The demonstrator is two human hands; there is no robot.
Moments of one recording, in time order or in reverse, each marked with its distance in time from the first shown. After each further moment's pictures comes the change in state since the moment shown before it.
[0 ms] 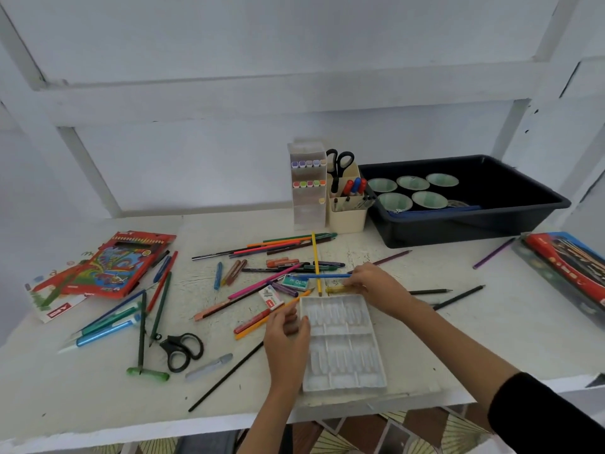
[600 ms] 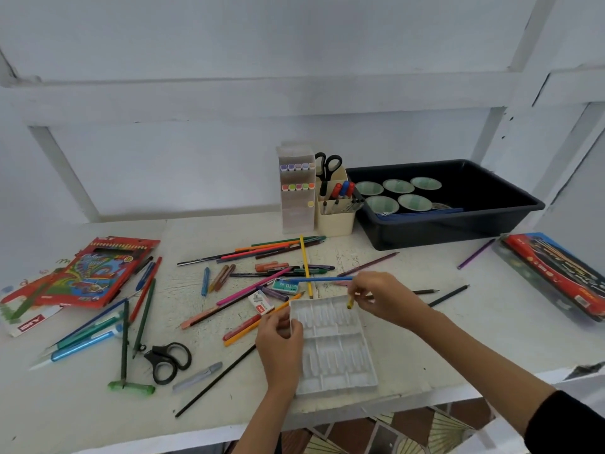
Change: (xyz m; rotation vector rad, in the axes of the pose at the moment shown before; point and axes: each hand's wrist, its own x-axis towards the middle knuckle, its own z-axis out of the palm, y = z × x) left_hand 0.008 0.001 0.008 0.072 0.075 0.041; right_hand -0.040 0.001 -0.020 0.112 0.177 -0.173
